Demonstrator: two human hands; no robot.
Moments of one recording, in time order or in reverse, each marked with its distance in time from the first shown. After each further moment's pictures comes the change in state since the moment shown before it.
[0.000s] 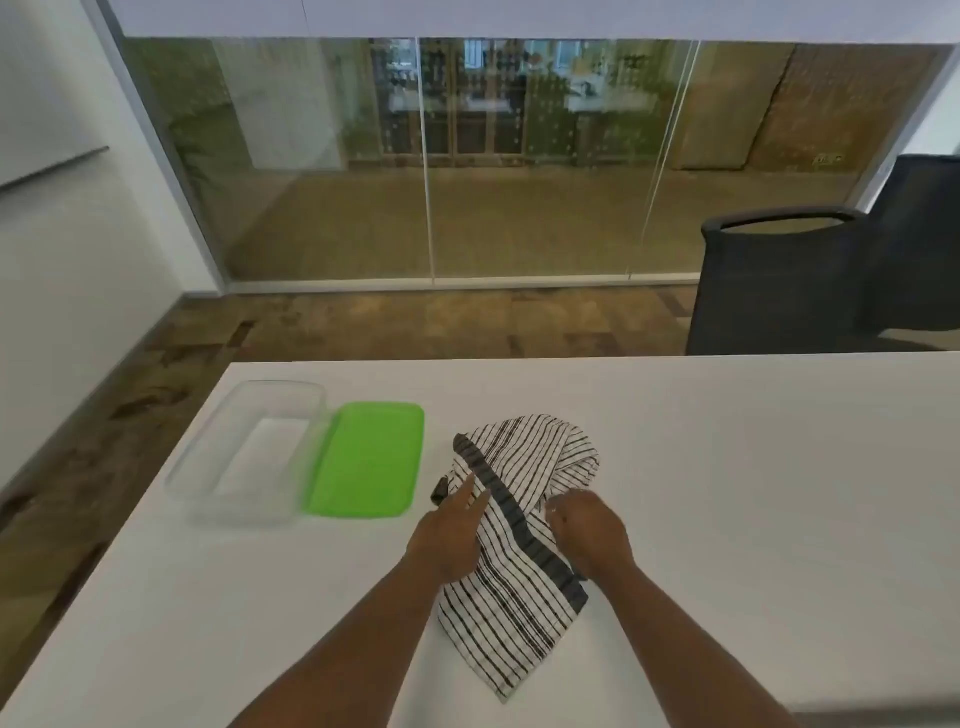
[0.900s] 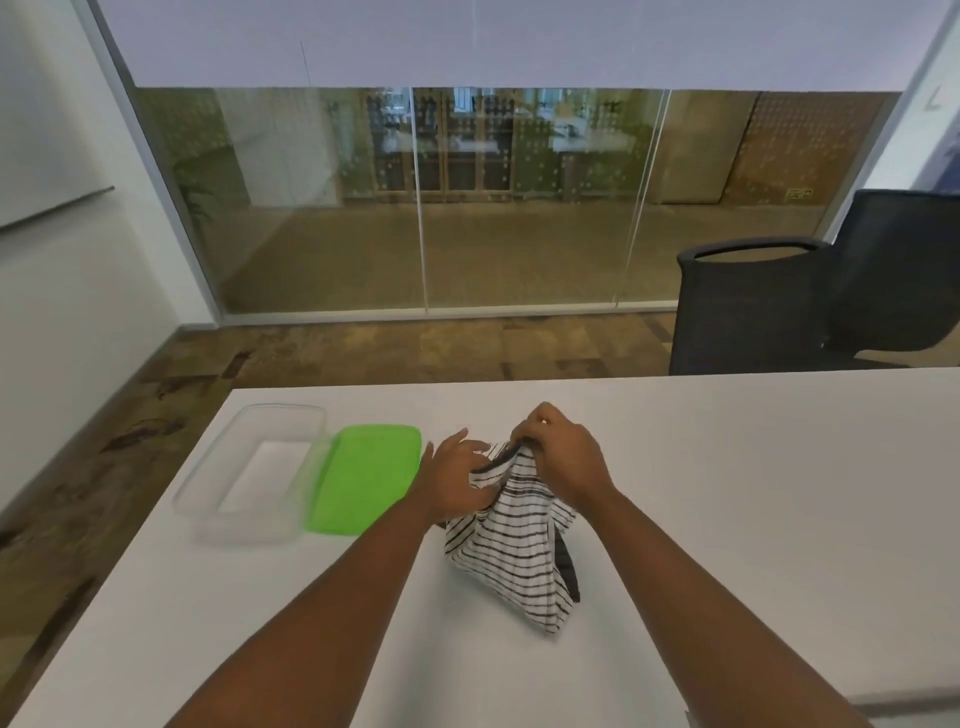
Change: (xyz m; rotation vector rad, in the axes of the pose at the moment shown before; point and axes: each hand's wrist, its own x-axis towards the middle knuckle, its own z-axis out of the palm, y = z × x) left_hand 0.015 0.009 -0.073 -0.201 0.203 0.052; right_hand 0.028 -0.061 -0.078 0.046 0.254 -0.303
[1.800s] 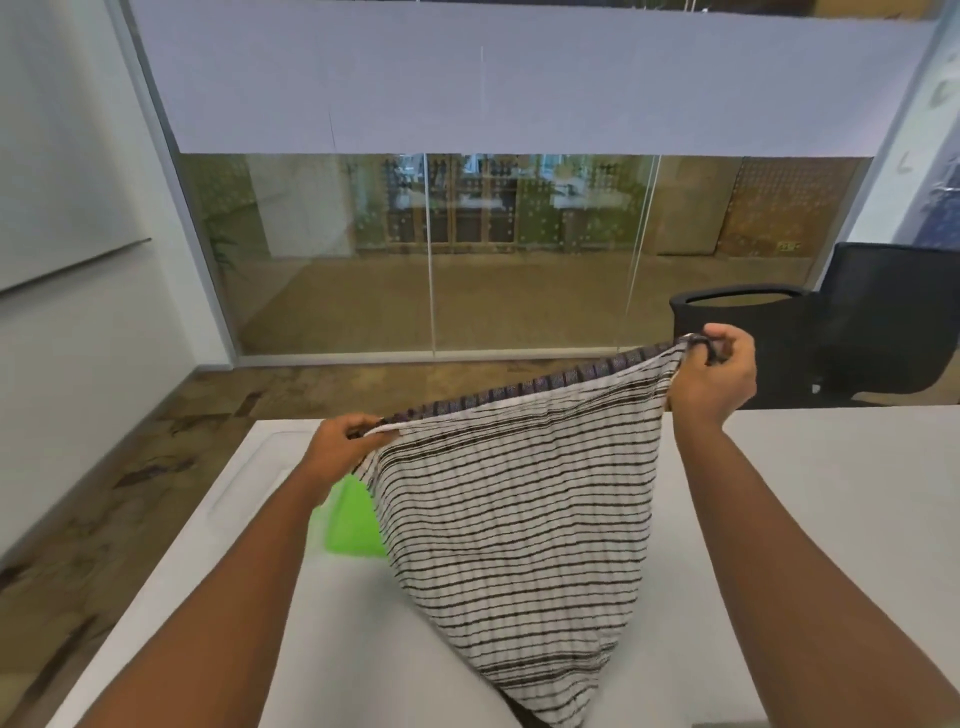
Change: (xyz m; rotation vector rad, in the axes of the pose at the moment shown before) left_hand -0.067 -0.053 -0.115 -0.697 0.401 -0.253; right_hand 0.025 0.009 -0.133 0.597 1.093 0.531
